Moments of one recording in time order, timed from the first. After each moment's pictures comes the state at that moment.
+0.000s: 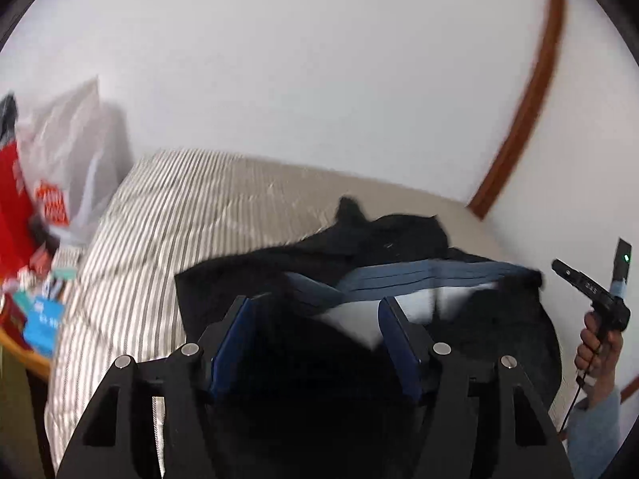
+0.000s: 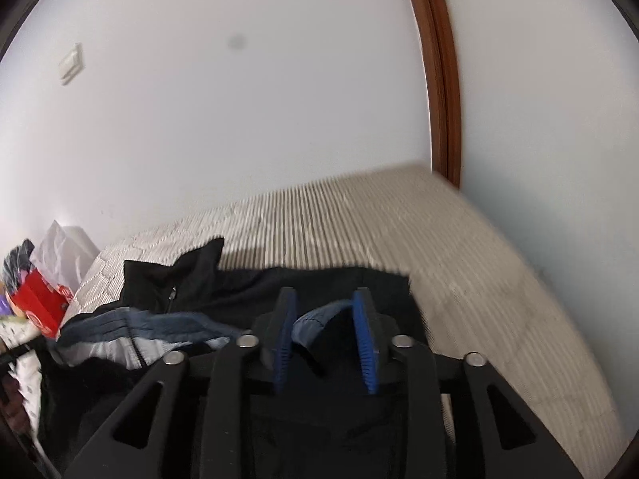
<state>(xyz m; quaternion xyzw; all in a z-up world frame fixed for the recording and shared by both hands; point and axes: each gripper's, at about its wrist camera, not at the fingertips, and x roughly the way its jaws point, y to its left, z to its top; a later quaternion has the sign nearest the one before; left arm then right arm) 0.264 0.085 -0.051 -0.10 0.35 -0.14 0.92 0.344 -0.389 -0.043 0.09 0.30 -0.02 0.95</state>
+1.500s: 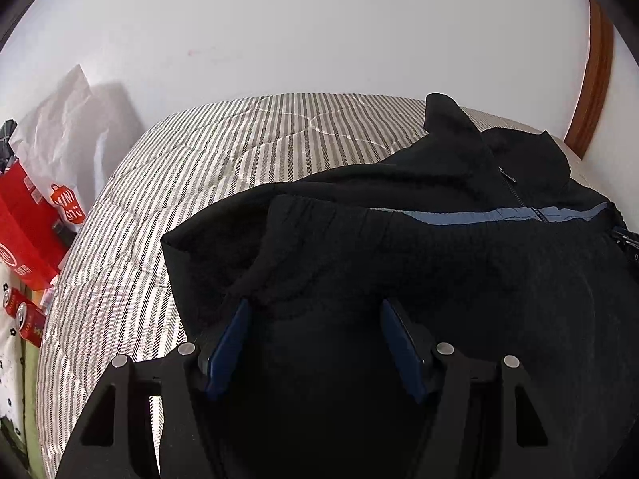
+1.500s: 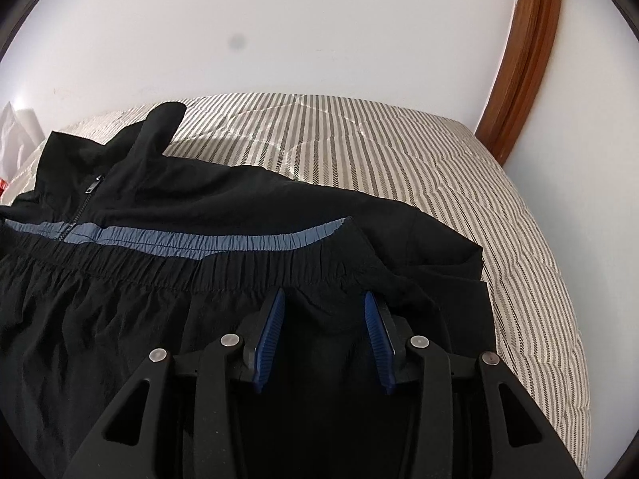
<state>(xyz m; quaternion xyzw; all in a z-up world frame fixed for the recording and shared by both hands) 0.358 0.024 -0.145 0.01 0.44 0.00 0.90 0.466 -0.373 -0.149 -0.04 0.43 -0.02 0.90</state>
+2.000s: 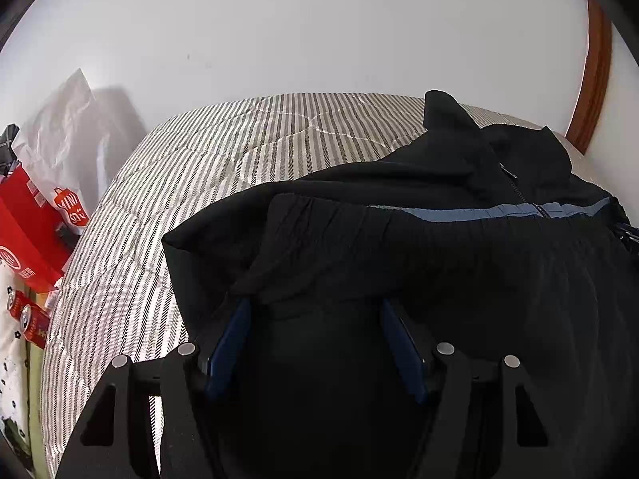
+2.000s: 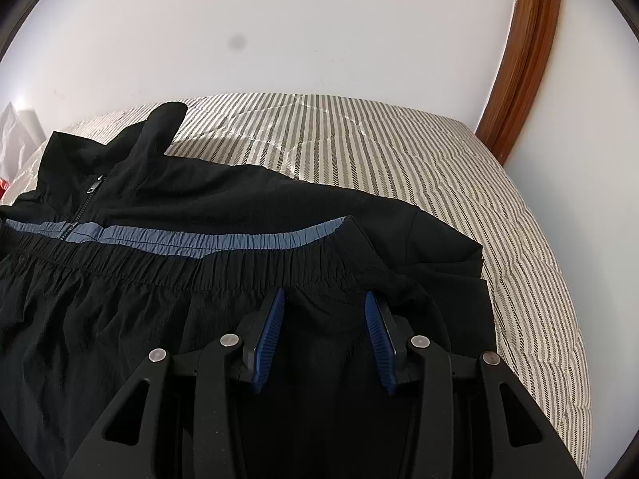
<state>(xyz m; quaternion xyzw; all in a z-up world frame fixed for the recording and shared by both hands) 0.362 0.023 -0.143 0.02 0.44 0.01 0.90 0.467 -0.374 -0.148 -0.04 0.43 -0.02 0.90</state>
